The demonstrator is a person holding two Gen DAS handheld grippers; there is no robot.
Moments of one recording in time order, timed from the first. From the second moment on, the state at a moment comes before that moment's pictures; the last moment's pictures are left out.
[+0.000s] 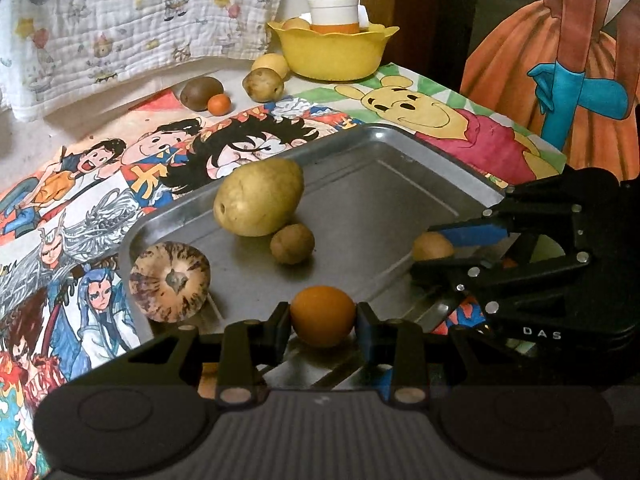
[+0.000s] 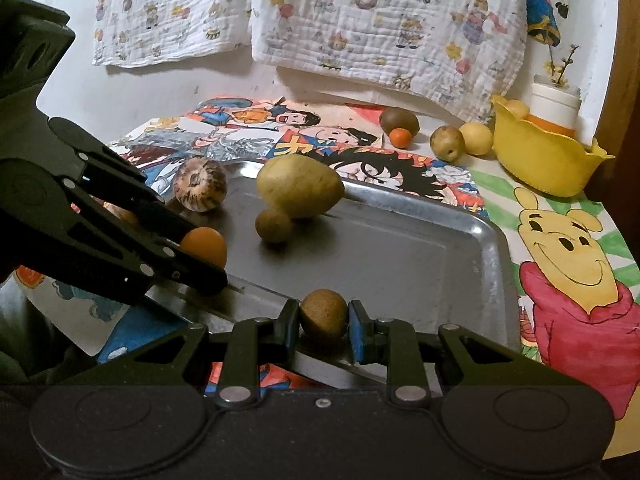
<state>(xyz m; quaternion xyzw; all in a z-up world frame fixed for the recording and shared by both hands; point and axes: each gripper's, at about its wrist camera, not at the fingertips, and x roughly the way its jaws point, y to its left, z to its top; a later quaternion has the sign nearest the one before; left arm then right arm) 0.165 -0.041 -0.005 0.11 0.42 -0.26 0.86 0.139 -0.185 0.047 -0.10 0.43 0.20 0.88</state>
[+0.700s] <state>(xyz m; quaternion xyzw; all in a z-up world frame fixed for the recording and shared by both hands) 0.159 -0.029 0.009 0.11 0.40 -0.25 0.88 0.136 -0.193 0.051 -0.07 0.42 0.19 0.88</state>
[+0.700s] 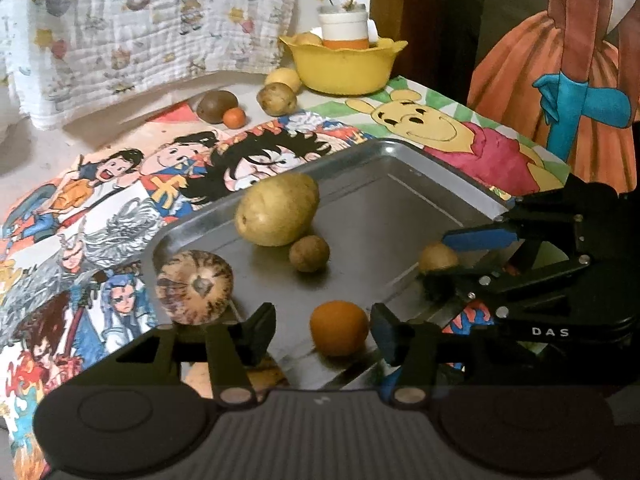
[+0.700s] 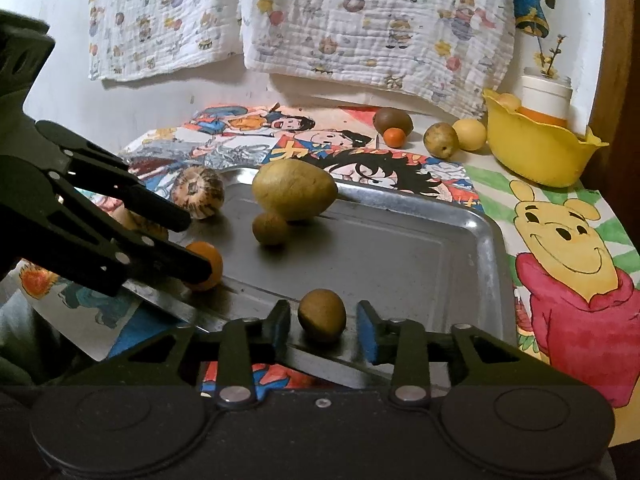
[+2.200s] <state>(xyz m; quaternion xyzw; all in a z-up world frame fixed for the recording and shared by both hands) 0.170 0.092 0.038 0.07 0.39 -0.11 0.91 0.160 -0.215 0.079 -0.07 0.39 0.17 0.90</state>
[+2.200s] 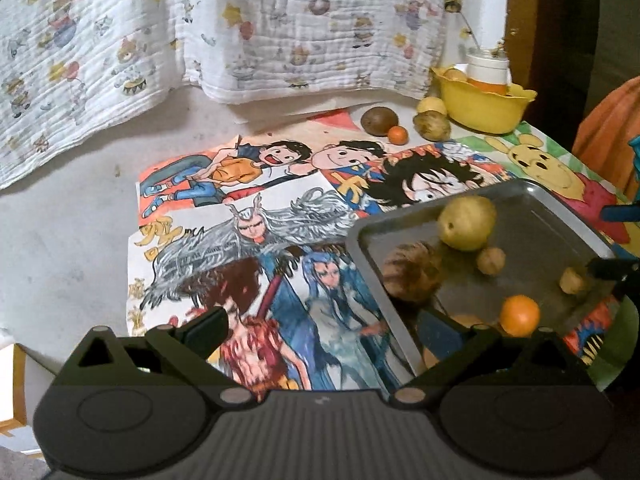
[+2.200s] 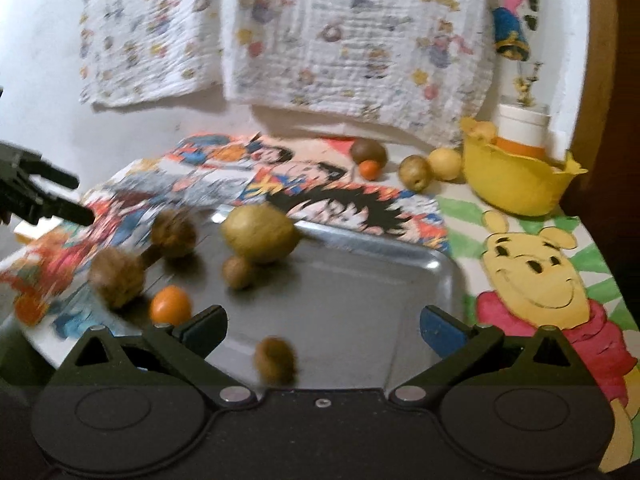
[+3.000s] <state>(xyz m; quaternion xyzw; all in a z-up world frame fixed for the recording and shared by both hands) 0.326 0.035 0.022 0.11 0.35 -0.15 0.92 0.329 -0.250 0.079 -0.01 0.40 0.10 0.91</state>
